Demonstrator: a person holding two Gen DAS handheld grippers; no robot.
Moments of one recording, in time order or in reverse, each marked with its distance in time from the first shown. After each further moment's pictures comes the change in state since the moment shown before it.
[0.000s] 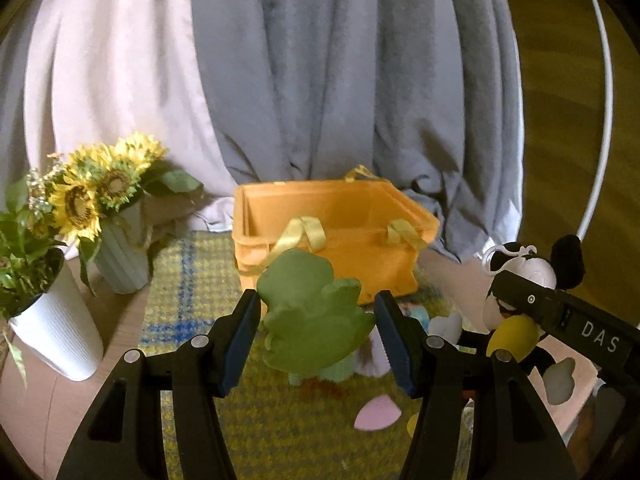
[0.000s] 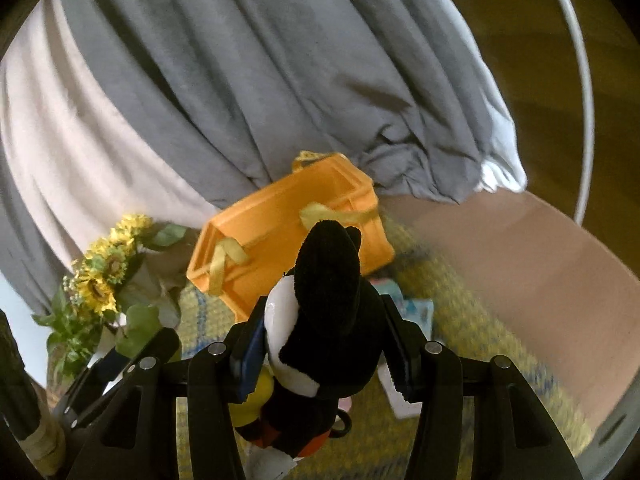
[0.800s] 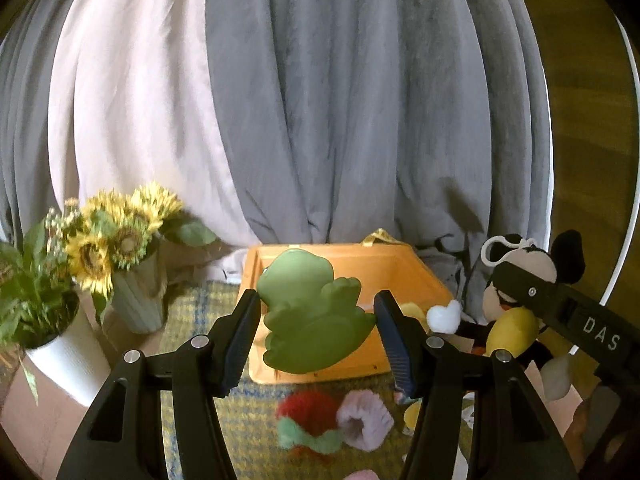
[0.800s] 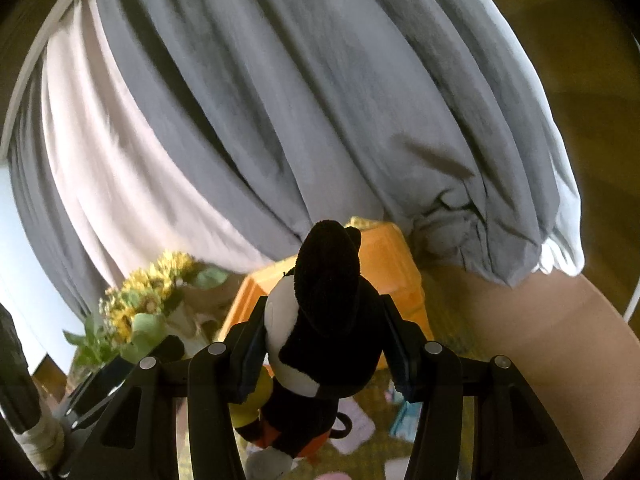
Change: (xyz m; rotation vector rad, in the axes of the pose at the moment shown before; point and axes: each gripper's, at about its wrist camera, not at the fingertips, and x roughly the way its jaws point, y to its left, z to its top) left arm 0.012 -0.025 0.059 -0.033 -0.128 0.110; right arm 0.022 -0.009 0.078 -0.092 -0.127 0.199
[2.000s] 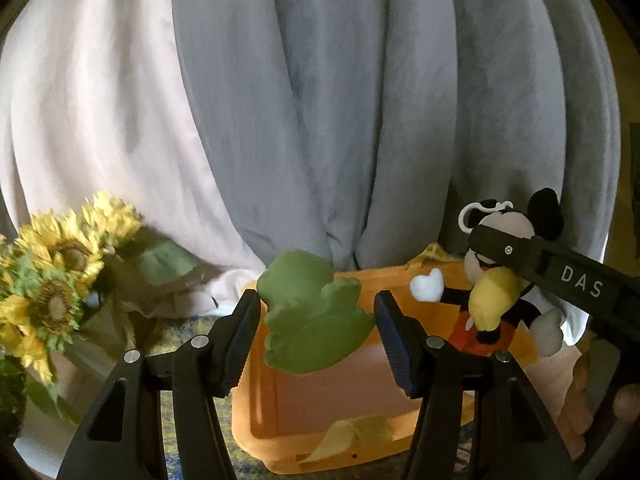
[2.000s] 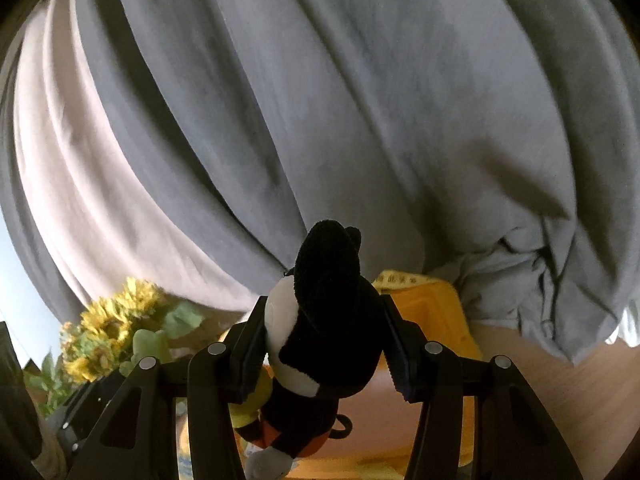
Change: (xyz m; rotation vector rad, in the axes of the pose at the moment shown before) left arm 0.158 0.030 0.043 0.037 0.088 -0.009; right arm 0.170 0.017 0.060 -0.052 0.050 0.018
